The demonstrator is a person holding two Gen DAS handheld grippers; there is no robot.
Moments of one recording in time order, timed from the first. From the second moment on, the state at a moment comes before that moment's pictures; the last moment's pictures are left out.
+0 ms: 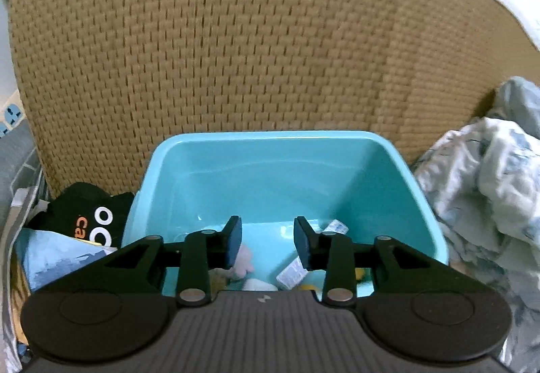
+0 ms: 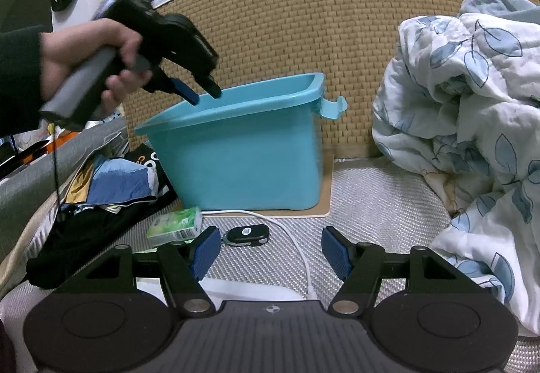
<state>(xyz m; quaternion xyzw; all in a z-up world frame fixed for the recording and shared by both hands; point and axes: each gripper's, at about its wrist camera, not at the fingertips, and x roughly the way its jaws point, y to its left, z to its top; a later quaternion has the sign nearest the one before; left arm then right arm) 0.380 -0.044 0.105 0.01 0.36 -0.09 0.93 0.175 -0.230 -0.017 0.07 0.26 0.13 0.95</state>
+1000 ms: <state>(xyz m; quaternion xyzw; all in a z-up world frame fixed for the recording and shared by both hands) 0.145 0.072 0.003 -0.03 0.36 -0.07 0.93 0.143 -0.252 -0.035 0.15 0.34 0.18 0.91</state>
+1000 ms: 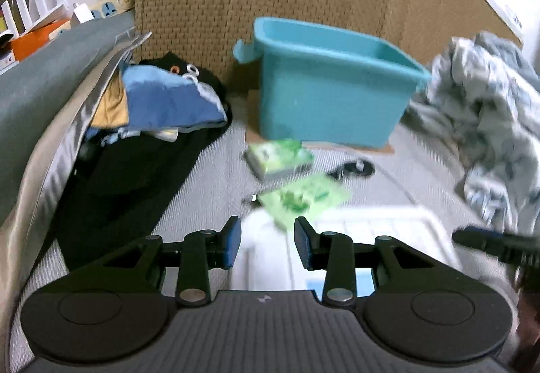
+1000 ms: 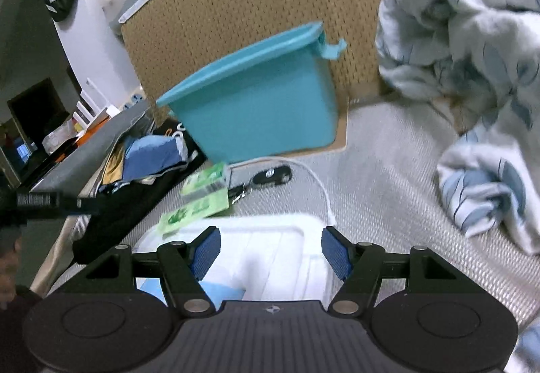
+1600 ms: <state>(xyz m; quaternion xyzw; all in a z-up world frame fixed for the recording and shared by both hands) 0.144 0.097 -0.050 -0.06 0.40 -0.07 0.91 0.143 -0.256 -0.061 0.15 0.42 0.20 0.87</state>
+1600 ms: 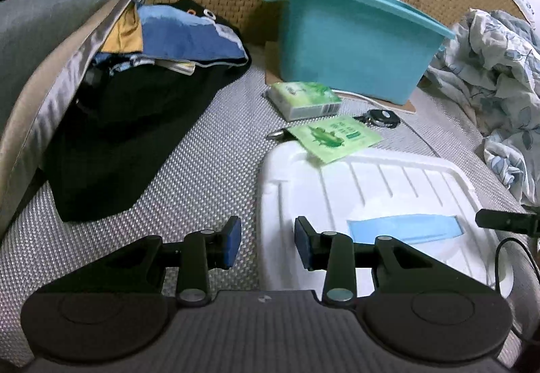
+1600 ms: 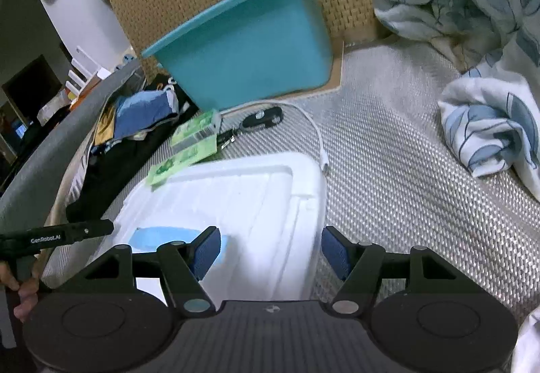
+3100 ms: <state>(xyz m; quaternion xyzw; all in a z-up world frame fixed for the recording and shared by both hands) 0.123 0.101 -0.048 -0.08 0.37 -0.10 0.92 0.148 -0.281 -0.066 0.21 0.41 0.21 0.86</state>
